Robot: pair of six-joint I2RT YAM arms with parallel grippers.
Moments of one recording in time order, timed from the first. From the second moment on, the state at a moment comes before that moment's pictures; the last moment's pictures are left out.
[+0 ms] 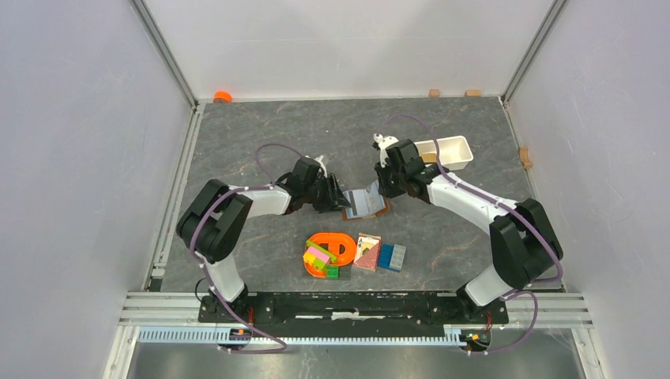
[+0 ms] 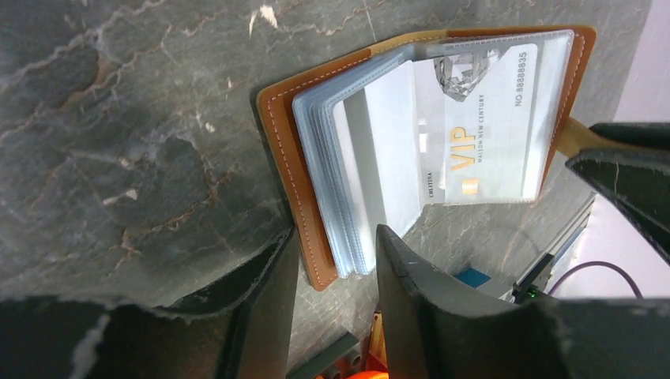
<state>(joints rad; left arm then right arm) -0.57 1.77 0.86 0.11 0.34 -0.75 0.54 1.56 1.00 -0.32 -0.02 0.14</state>
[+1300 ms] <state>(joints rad) -0.58 1.58 0.78 0.17 0.31 -0.79 0.50 1.51 1.05 -0.29 -0.20 0.13</state>
